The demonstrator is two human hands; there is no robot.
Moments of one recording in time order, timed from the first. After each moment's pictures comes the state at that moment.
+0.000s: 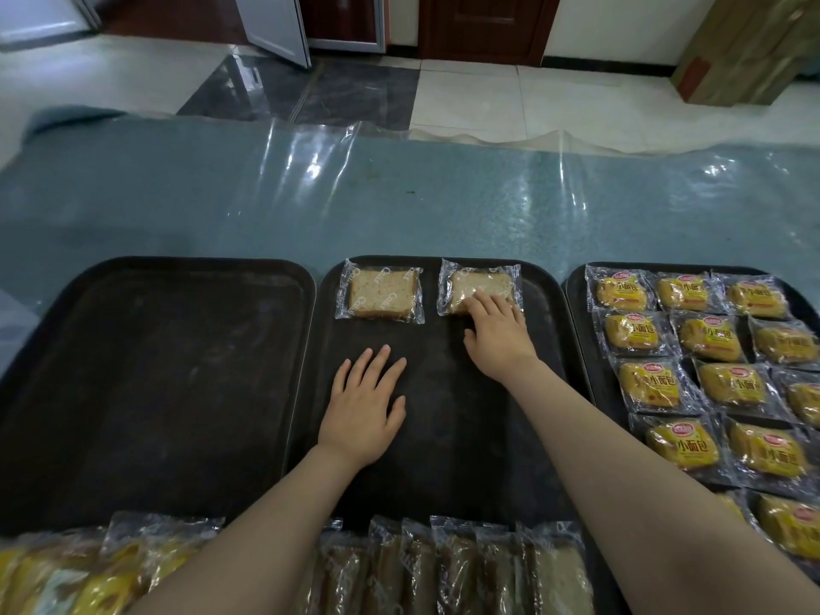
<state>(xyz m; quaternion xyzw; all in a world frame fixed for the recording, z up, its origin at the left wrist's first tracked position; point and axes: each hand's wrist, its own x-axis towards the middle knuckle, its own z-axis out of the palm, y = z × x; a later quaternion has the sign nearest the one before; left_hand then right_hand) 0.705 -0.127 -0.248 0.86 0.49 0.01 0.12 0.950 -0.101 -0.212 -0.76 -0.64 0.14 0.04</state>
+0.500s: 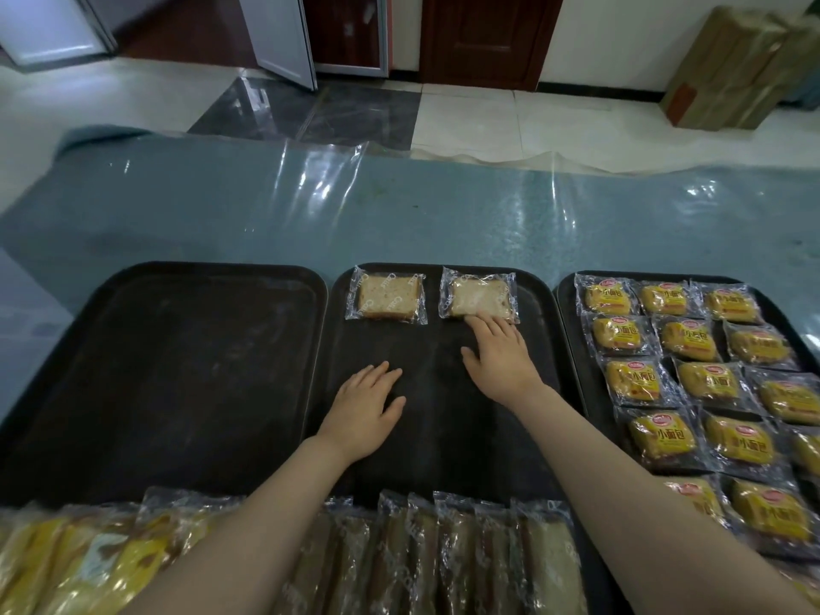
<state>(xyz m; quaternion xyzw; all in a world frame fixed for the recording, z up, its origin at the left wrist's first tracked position) 0.689 -0.138 -0.213 0.83 0.49 0.02 0.28 0.930 -0.150 -0.183 -0.75 -0.64 0.16 0.10</state>
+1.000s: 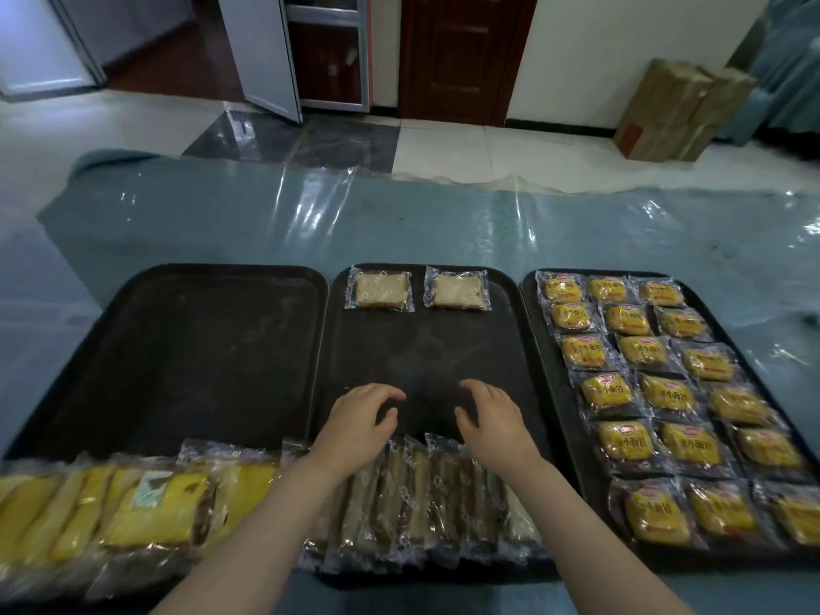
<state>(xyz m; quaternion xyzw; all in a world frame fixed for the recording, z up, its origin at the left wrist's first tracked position) 0.657 -0.234 -0.156 0.82 0.45 0.16 0.33 0.869 -0.308 -0.152 -0.78 -0.57 0.21 0.16</state>
